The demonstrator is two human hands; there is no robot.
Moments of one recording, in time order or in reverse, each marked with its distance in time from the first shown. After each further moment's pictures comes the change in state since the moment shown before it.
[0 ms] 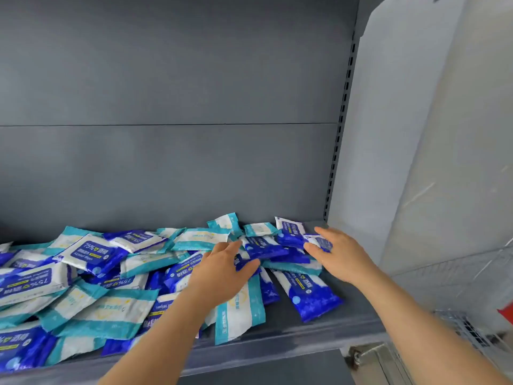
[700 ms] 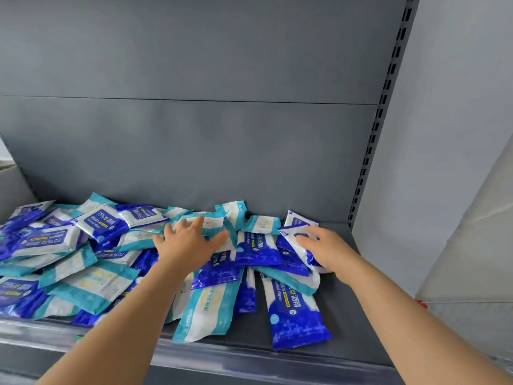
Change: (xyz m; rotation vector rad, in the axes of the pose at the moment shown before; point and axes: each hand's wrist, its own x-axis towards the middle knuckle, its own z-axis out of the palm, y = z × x) left_hand 0.050 -0.011 0.005 0.149 0.082 -0.534; right_hand 0.072 0.004 0.013 0.455 -0.409 0.092
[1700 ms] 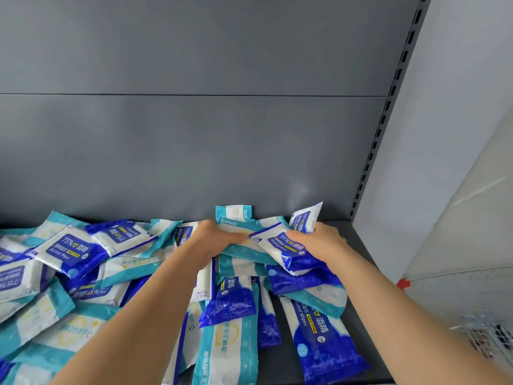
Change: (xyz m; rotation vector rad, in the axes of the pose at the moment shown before) left_hand 0.067 0.031 -0.002 -0.818 -0.417 -0.020; right_hand 0.051 -0.021 0.029 -0.189 0.205 0.317
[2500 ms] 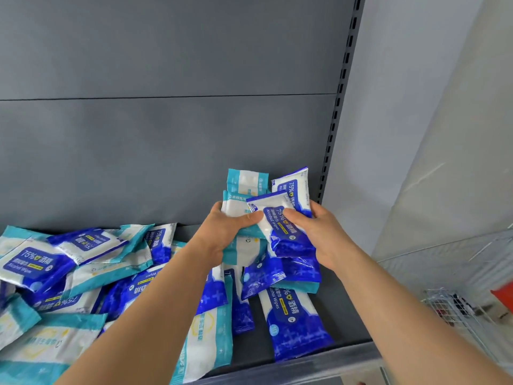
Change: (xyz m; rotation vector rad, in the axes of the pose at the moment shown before) left_hand -0.045 0.034 0.053 -0.433 -0.193 0.133; right_hand -0.041 0.032 -0.035 0.980 -0.105 -0.230
